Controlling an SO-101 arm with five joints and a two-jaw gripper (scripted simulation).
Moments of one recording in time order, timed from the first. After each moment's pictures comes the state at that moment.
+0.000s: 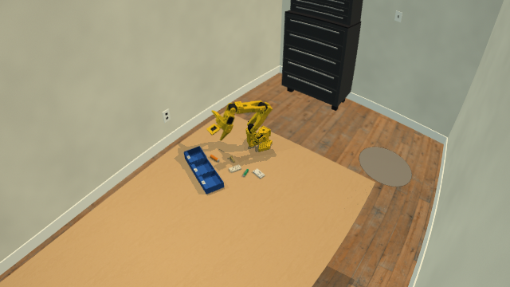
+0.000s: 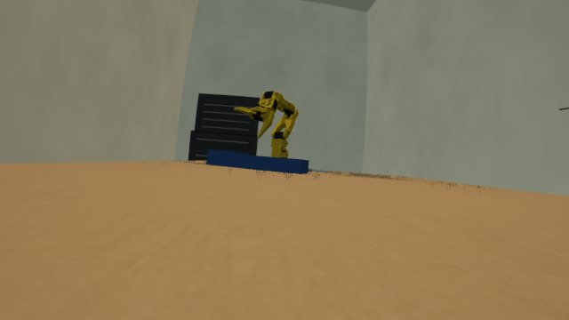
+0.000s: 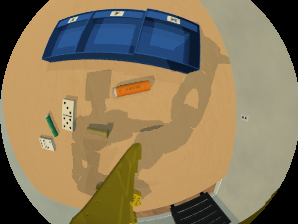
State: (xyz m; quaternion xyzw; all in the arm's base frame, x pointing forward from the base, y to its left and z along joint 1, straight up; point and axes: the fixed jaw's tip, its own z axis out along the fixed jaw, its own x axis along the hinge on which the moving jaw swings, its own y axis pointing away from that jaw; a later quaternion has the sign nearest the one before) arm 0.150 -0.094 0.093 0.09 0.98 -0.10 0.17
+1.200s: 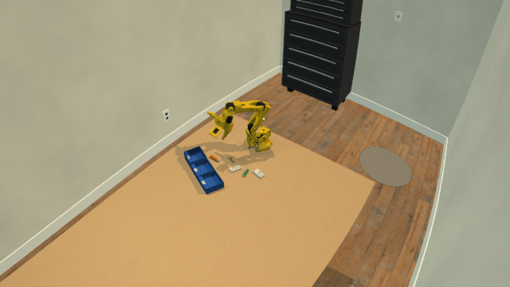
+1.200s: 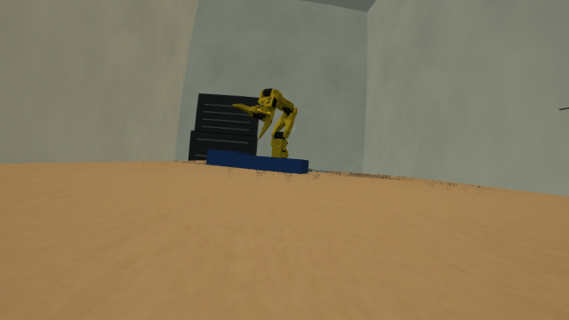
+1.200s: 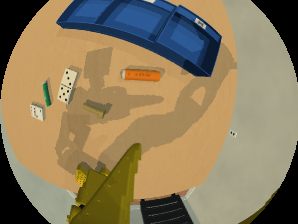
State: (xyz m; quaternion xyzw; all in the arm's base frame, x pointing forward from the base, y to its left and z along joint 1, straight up) arm 0.142 -0.090 0.094 -0.04 0.99 -0.09 0.12
